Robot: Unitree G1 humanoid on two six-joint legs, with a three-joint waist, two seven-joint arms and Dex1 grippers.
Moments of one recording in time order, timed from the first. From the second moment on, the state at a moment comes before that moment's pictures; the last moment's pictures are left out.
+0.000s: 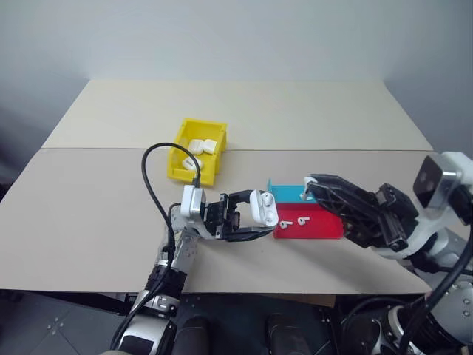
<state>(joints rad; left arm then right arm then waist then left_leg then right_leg) -0.50 0.08 -0.09 0.31 -0.65 -0.24 -1.55 -0.38 -0.17 -0.77 -0.84 1.12 1.36 0.81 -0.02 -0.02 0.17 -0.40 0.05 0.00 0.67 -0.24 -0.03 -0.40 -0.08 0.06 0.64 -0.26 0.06</state>
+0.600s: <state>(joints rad) -0.50 0.06 -0.08 0.33 -0.63 -0.24 -1.56 -0.18 -0.36 -0.37 -0.75 1.15 0.98 0.70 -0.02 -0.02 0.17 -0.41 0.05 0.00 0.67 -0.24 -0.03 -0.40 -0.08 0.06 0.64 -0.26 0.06</state>
